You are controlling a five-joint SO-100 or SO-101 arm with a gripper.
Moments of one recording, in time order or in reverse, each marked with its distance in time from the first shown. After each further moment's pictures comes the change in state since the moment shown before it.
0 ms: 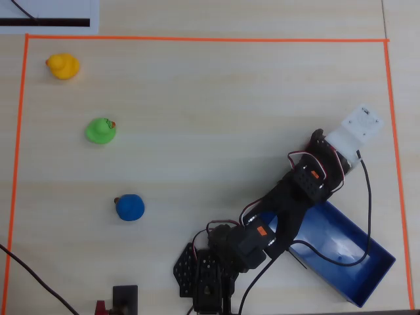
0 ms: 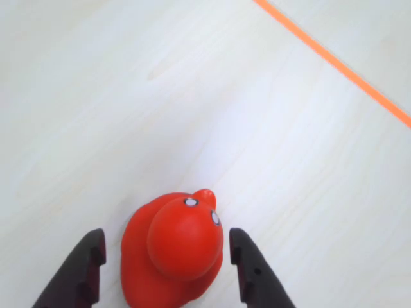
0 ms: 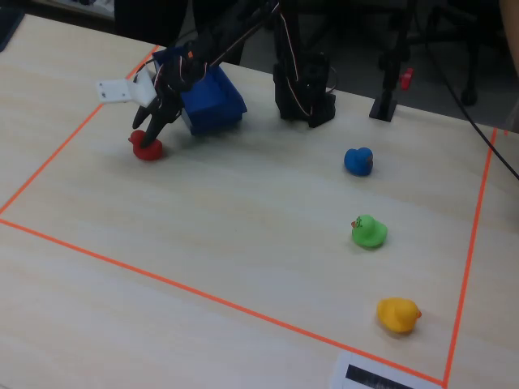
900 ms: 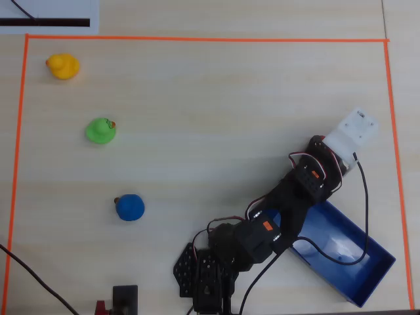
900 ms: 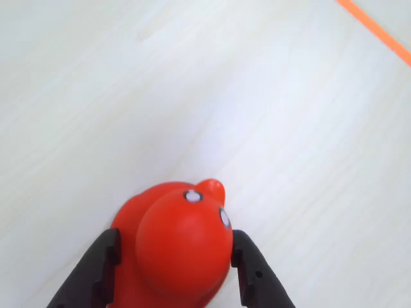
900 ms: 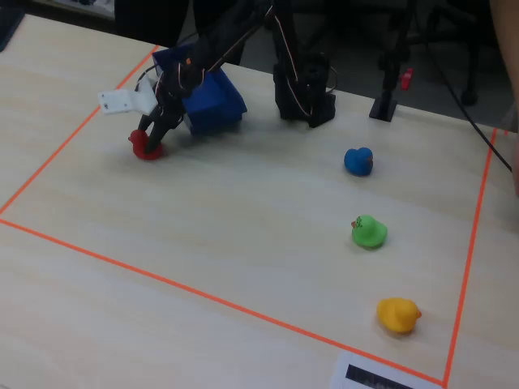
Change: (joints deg) arm 0.4 -5.0 -1.2 0.0 -0.9
